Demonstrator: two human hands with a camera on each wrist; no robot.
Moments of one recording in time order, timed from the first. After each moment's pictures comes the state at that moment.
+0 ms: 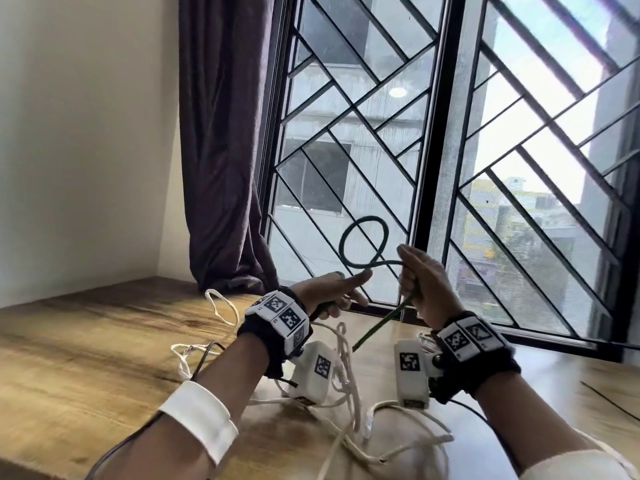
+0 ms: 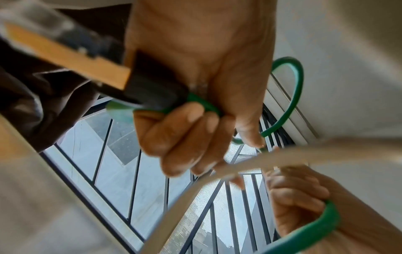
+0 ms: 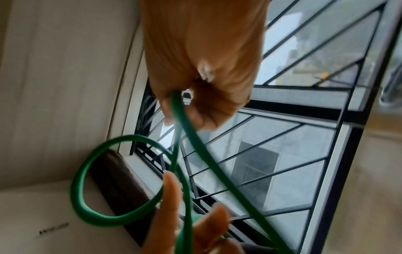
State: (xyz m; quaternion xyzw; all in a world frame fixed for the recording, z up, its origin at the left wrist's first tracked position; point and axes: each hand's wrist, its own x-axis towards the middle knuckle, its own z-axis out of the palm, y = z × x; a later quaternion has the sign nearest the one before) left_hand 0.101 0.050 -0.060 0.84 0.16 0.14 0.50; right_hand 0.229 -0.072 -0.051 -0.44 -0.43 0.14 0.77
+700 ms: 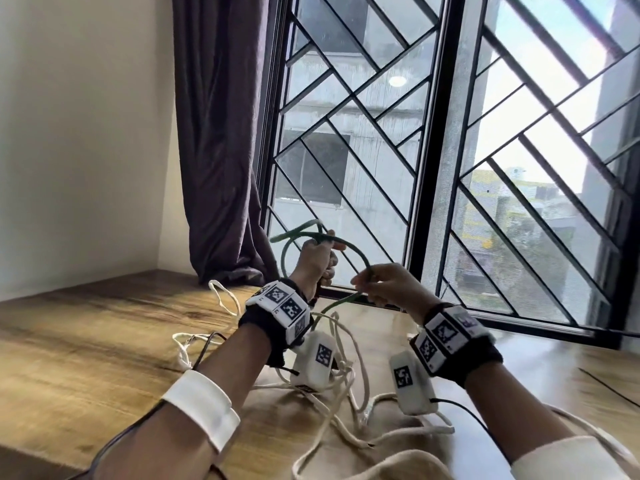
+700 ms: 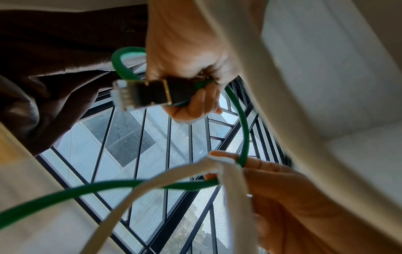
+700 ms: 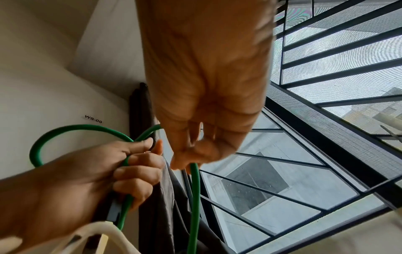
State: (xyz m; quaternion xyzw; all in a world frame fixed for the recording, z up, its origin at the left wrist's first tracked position) left_hand 0.109 0.062 -0.054 0.62 0.12 0.42 0.65; right_hand 0.208 -0.056 -0.062 -0.67 -0.55 0.06 0.49
